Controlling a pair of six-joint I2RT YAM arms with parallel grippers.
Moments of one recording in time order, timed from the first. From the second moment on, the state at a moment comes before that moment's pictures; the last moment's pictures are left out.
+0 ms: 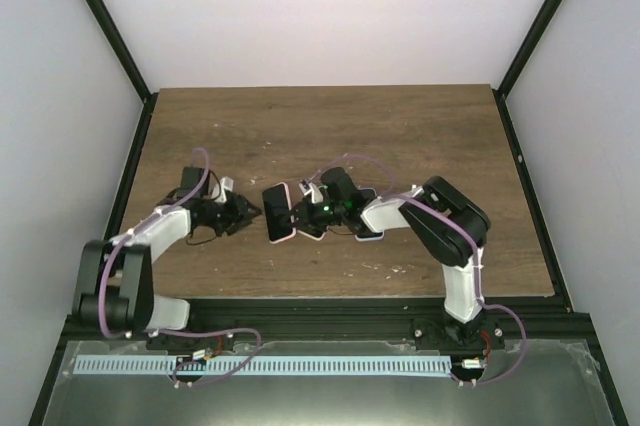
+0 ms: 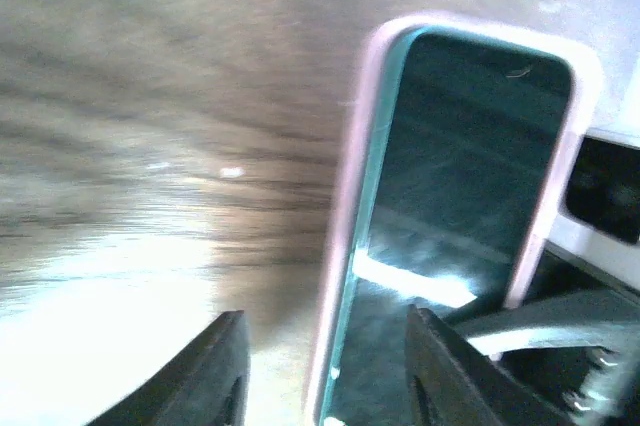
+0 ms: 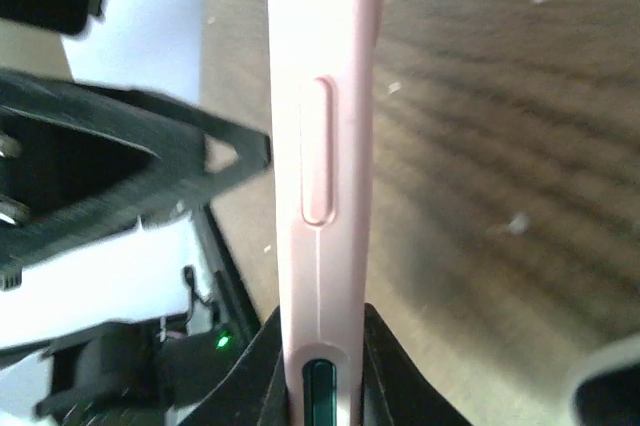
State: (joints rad) left arm -0.10 1.42 0.61 -0.31 0.64 -0.63; right arm 0.77 1.99 0.96 0.44 -0.70 0.98
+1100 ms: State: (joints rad) left arm -0.11 0.80 0.59 0.14 1.04 -1.13; right arm 0.78 1.45 0.75 0.77 -0.96 1.14
